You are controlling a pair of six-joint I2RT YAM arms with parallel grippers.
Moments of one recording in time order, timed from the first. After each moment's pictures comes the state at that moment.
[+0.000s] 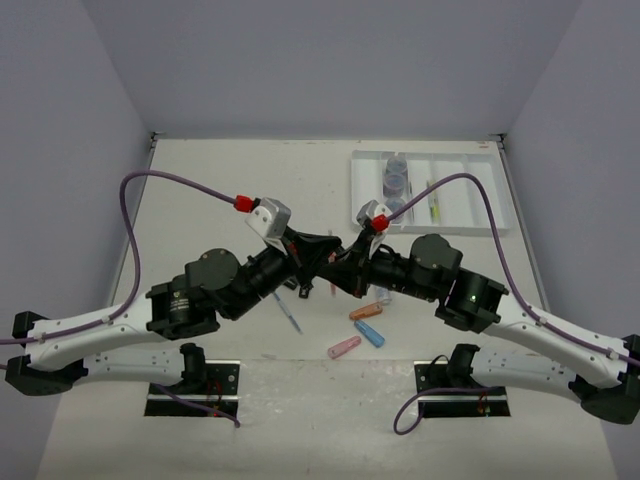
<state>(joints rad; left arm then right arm) -1.33 0.95 1.09 -0.05 -0.48 -0.33 1.08 0.92 0.94 -0.11 -0.12 0.32</state>
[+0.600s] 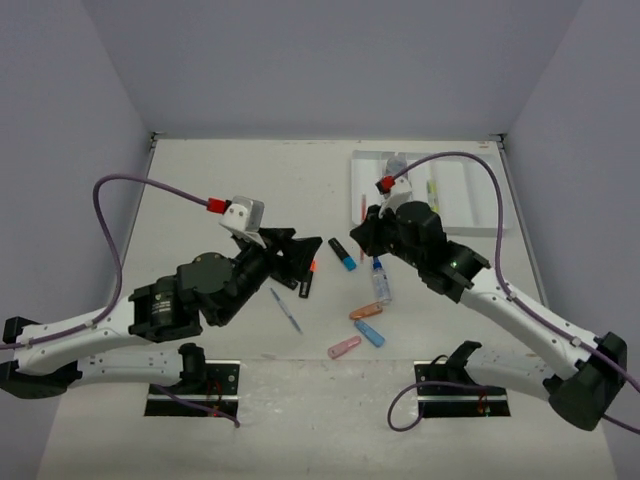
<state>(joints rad) -1.33 0.88 1.08 -0.24 -0.71 -0.45 0.76 1.07 0.94 -0.27 0.07 0.40</state>
